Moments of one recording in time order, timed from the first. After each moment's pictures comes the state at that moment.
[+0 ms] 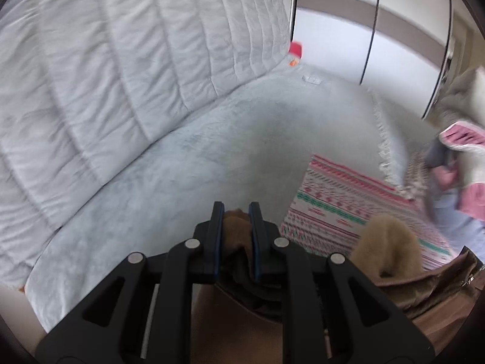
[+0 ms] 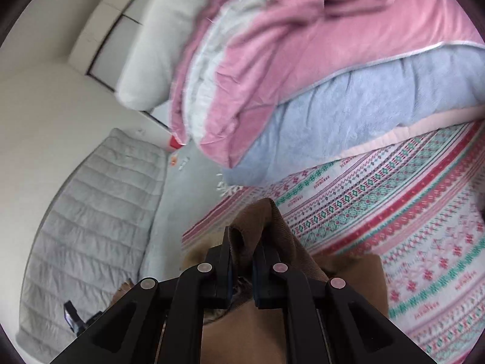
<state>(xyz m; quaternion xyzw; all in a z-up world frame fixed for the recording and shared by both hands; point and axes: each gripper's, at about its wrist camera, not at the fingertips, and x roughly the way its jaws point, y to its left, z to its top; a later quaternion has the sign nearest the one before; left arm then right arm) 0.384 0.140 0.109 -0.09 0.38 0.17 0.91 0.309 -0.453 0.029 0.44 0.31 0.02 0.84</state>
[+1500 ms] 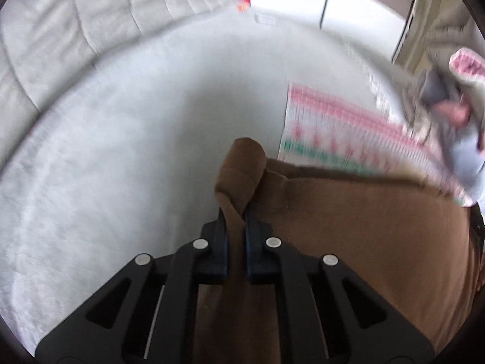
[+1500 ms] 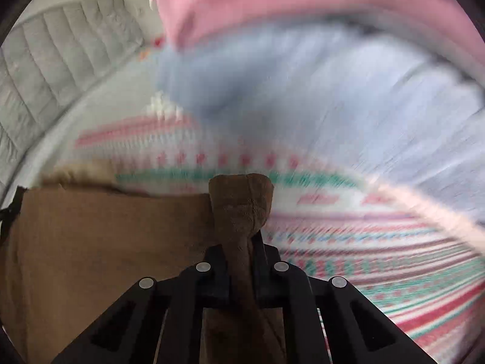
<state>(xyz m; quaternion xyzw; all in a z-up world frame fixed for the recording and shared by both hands) 0.471 0.139 -0.020 -0.08 0.42 0.03 0.90 0.439 -0.391 -0.085 0.09 0.41 0.01 0.91</state>
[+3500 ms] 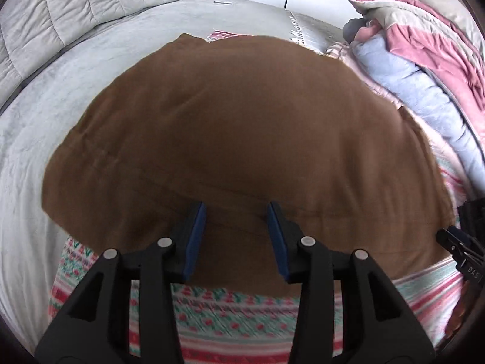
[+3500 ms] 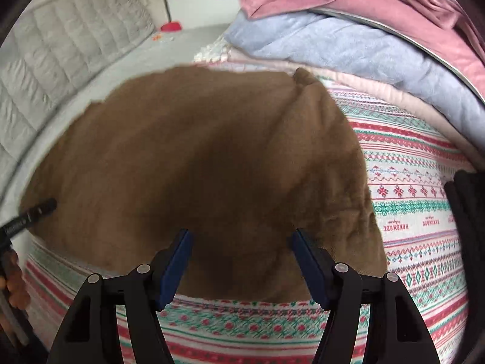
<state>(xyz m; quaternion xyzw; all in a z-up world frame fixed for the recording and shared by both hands) 0.245 0.020 -0.039 -0.07 0.45 -0.03 0.89 0.191 -0.290 -0.088 0.08 0.47 -0.01 0.88</state>
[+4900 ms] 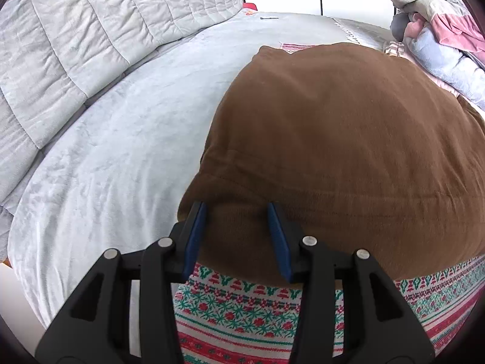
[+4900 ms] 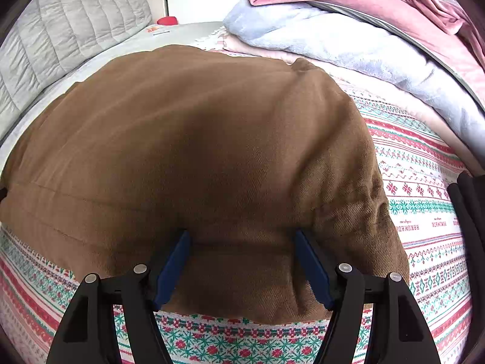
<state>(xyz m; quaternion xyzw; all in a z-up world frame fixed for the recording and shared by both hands) 0.232 0.094 -0.048 0.04 0.41 0.10 0.90 0.198 -0.277 -0.120 0.05 0.45 -0.04 0.89</state>
